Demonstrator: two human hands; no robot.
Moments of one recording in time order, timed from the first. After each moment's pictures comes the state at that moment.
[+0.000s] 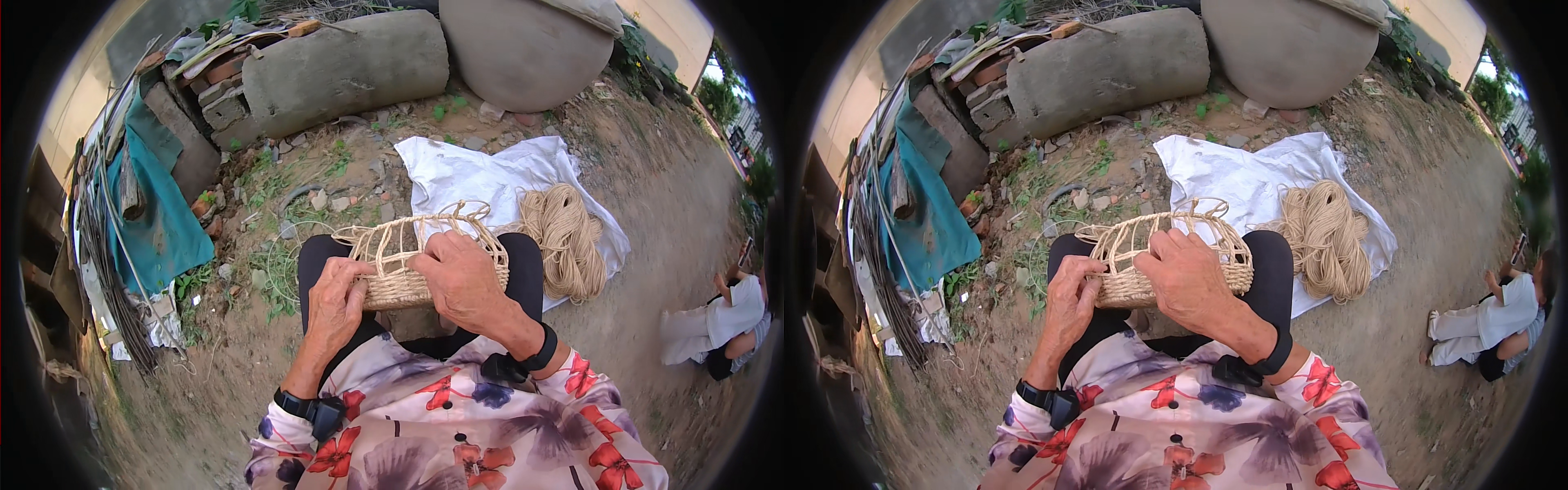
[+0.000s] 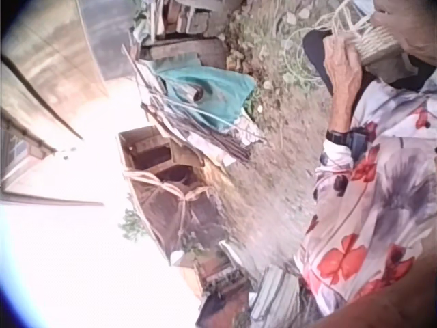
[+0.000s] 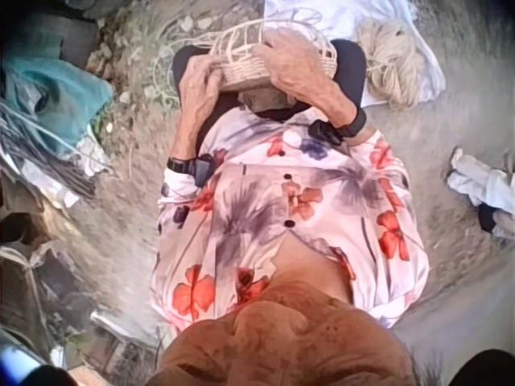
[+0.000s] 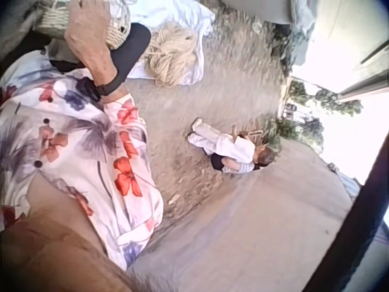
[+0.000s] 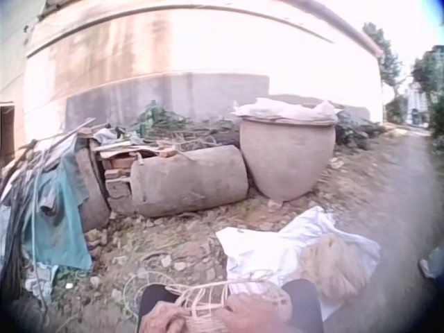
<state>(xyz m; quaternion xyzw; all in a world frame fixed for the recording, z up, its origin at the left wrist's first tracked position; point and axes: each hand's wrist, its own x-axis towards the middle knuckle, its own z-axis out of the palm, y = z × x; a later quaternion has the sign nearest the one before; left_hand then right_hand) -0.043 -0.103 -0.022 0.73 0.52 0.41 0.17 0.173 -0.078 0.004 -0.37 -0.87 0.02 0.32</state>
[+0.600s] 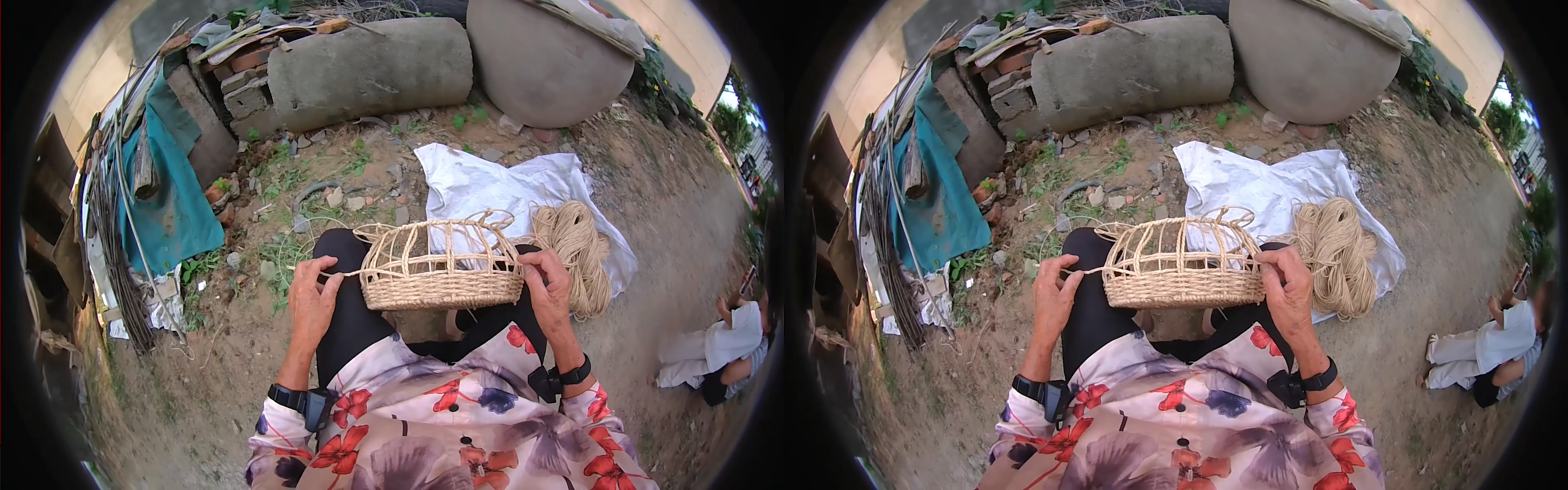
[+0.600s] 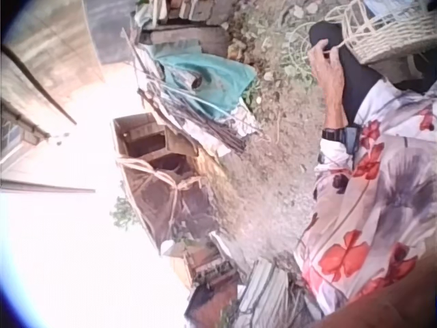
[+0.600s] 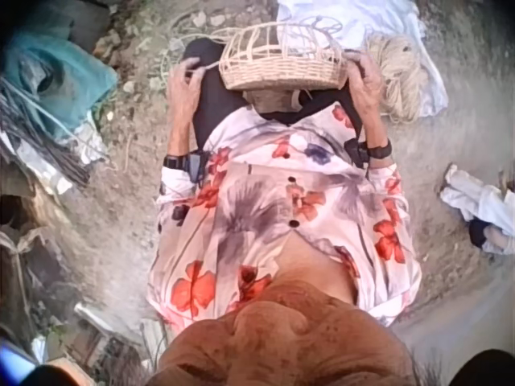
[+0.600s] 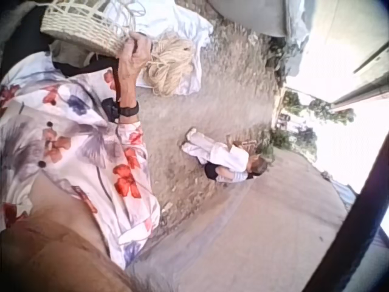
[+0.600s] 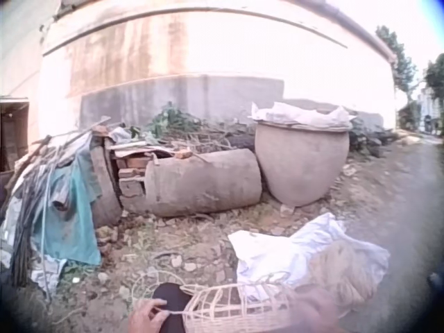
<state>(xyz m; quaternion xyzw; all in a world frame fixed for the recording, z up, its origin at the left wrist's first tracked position) -0.093 -0.105 -0.055 0.59 0.65 0.46 0.14 0.260 -0.090 -0.037 -0.51 -0.67 0.19 0.51</state>
